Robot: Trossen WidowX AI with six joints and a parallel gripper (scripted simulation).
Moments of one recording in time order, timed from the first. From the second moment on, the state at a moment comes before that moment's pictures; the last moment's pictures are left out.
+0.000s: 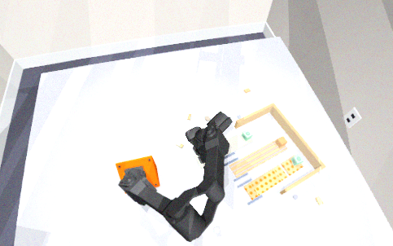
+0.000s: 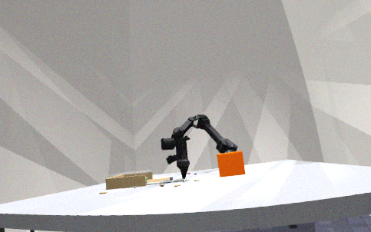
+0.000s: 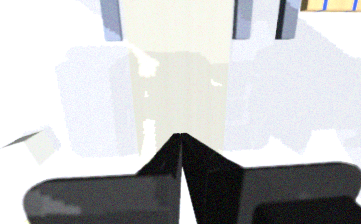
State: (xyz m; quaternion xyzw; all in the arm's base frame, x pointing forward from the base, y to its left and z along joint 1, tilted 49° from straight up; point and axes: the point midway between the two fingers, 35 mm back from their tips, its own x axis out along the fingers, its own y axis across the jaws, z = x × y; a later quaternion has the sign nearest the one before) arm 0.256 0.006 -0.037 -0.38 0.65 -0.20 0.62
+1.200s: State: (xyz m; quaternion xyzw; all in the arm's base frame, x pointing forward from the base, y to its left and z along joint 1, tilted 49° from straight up) arm 0.205 -0.004 -0.029 -0.38 0.65 -0.20 0.62
